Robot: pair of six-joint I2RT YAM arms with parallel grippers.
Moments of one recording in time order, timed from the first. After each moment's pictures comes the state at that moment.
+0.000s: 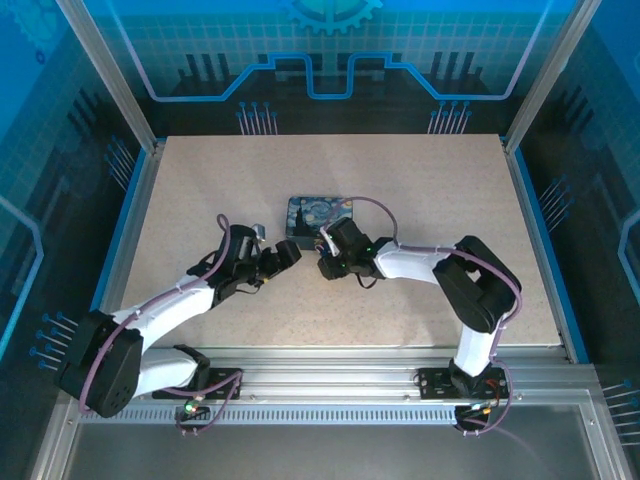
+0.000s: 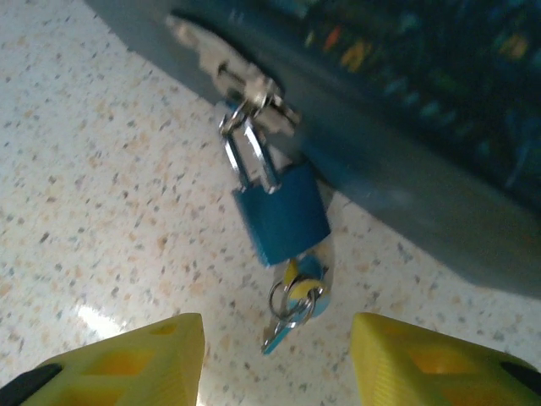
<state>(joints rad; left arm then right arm) -0.41 1.21 0.55 -0.07 0.28 -0.95 0.75 1.81 1.01 -0.17 0.03 0.21</state>
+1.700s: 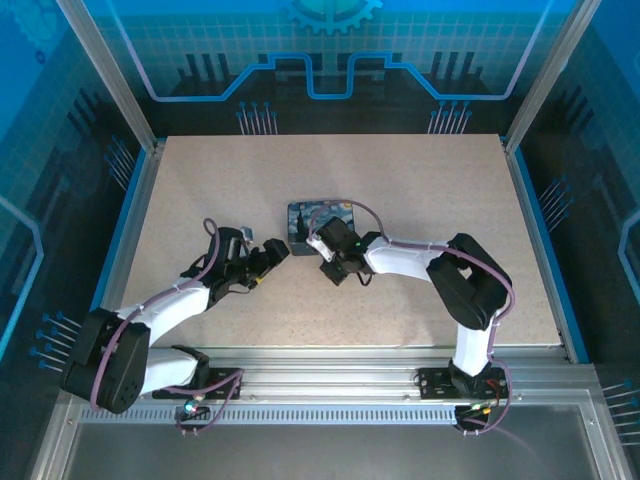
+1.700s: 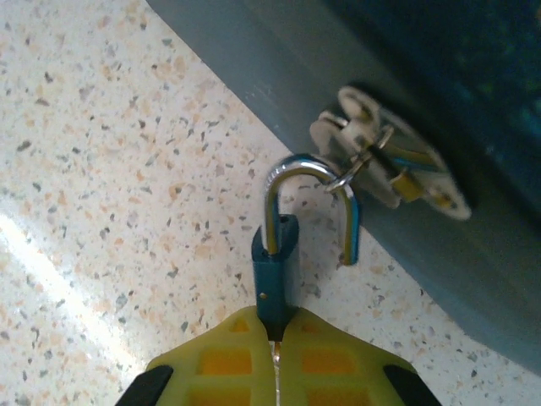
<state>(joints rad) -0.29 1.24 0.48 0.03 0.36 -1.00 0.79 1.85 1.11 -0.38 0.08 -0.09</state>
